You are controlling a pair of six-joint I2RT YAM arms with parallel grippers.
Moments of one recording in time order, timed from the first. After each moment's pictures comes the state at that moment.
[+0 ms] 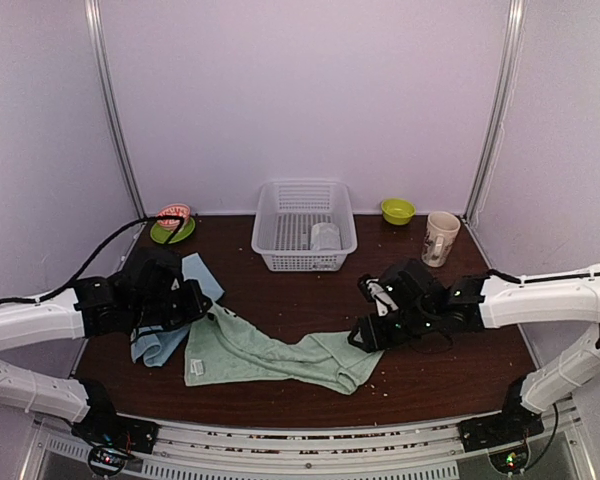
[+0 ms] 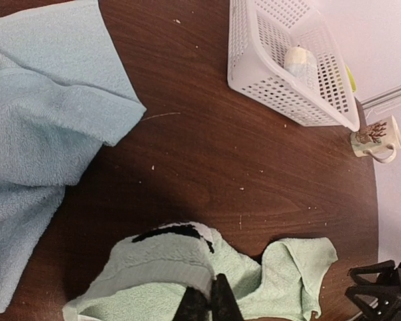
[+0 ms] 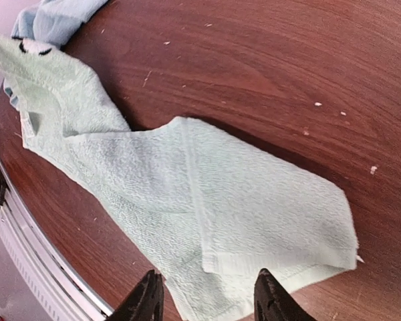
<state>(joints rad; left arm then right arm) -0.83 1.05 0.69 -0.35 -0.25 -1.00 0.95 1.38 0.81 -0.32 -0.03 0.61</state>
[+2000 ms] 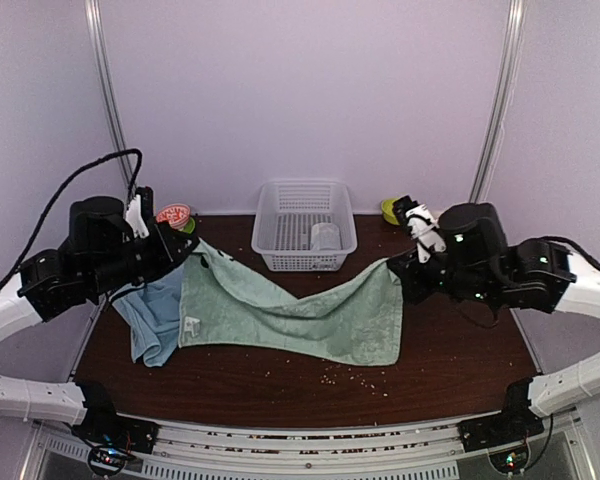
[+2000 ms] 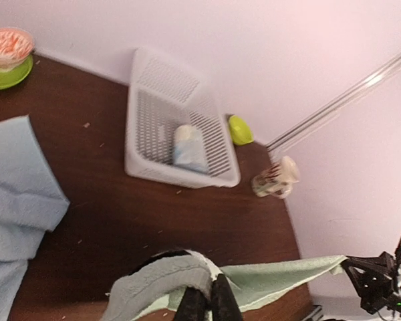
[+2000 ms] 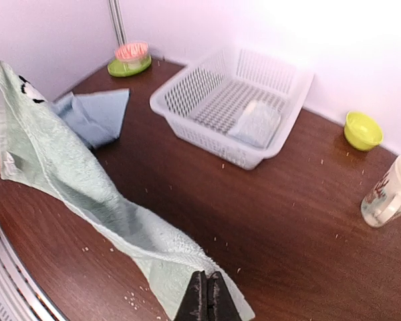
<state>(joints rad) -0.83 0.89 0.93 -0.37 -0.24 -0.87 1.05 1.10 1.06 -0.54 0.43 0.27</state>
